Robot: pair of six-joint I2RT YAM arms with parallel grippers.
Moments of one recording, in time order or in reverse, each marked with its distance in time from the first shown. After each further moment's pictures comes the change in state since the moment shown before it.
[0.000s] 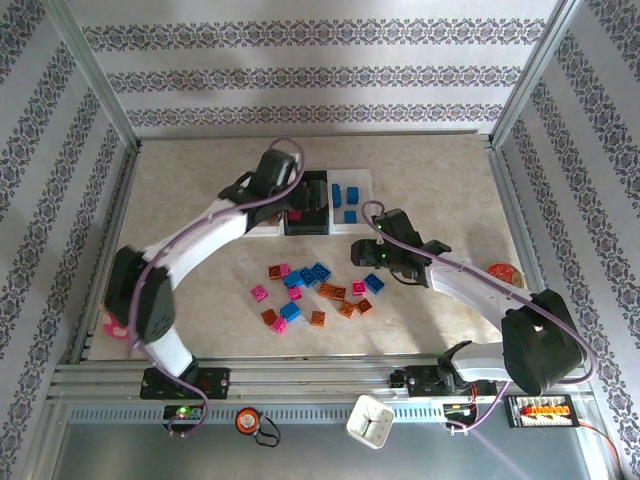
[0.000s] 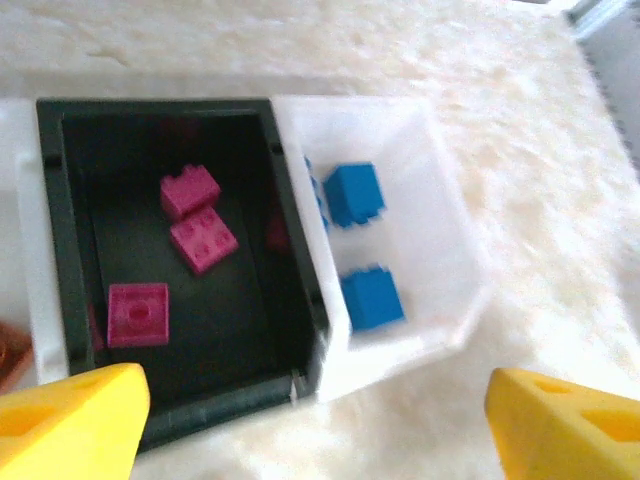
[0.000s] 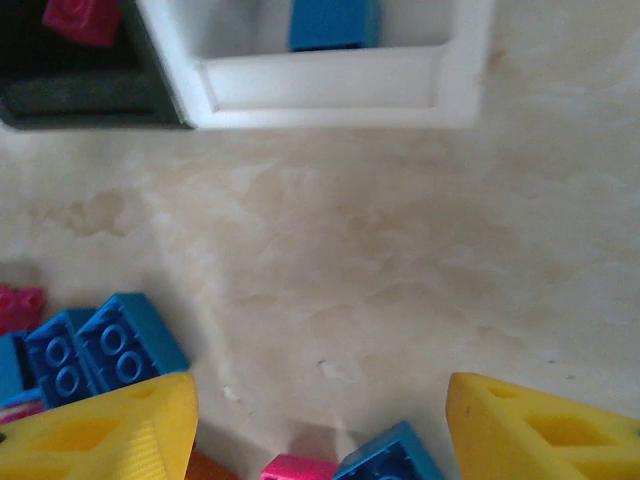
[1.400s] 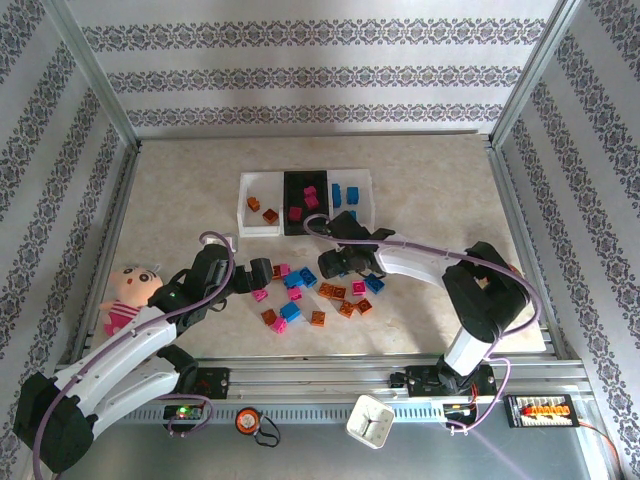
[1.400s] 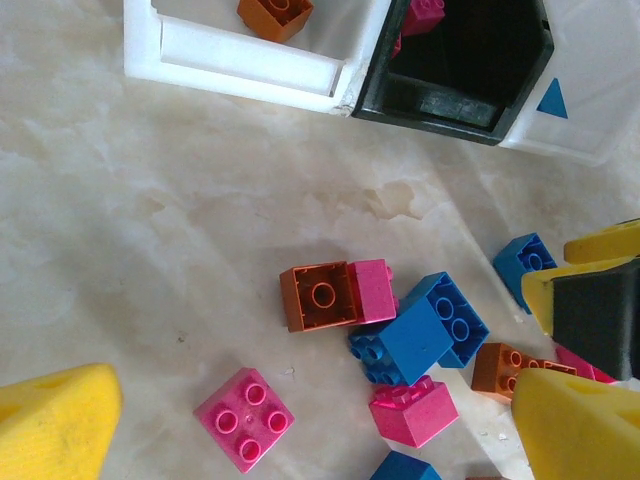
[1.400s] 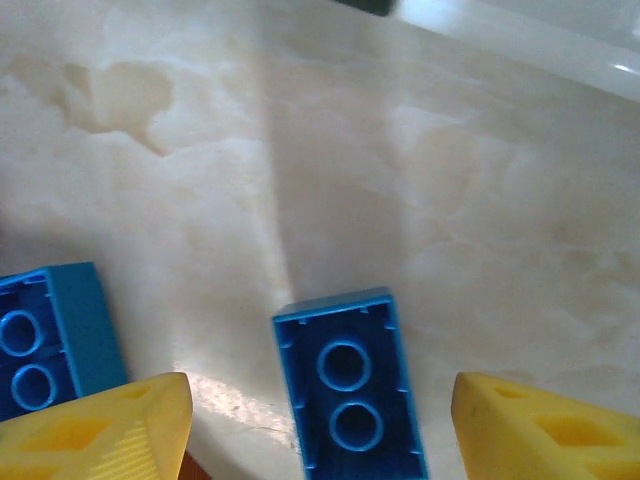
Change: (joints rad) left arm -0.004 -0.777 -0.813 -0.009 -0.111 -0.160; right arm 0.179 0.381 0.252 -0.077 0.079 -0.151
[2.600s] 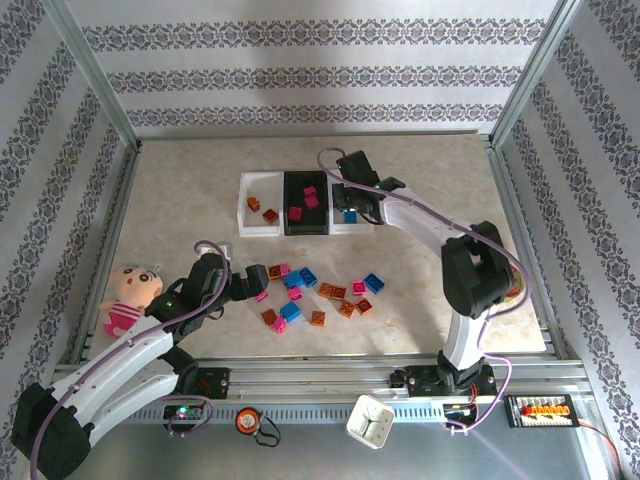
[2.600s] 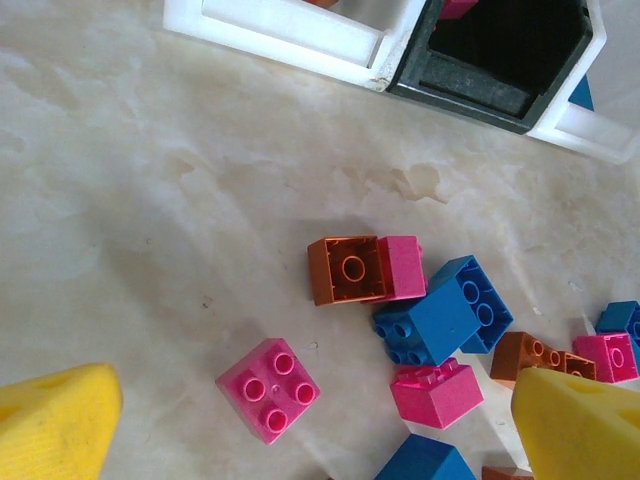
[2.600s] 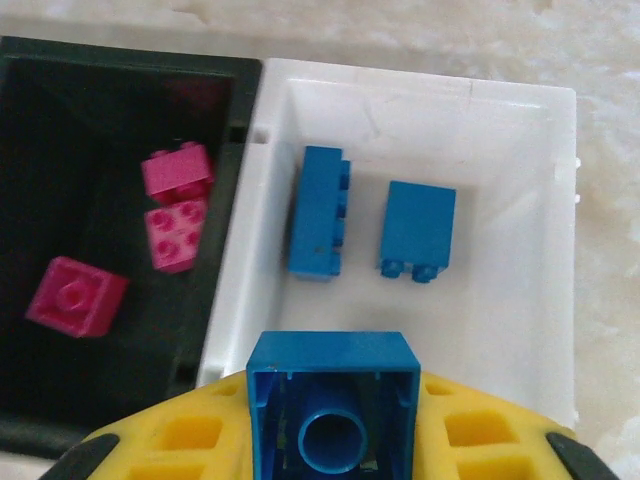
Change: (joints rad) left arm 0.000 -0.076 -0.077 -0.005 -0.006 -0.053; right arm -0.199 0.178 0.442 -0.039 0.150 -0.016
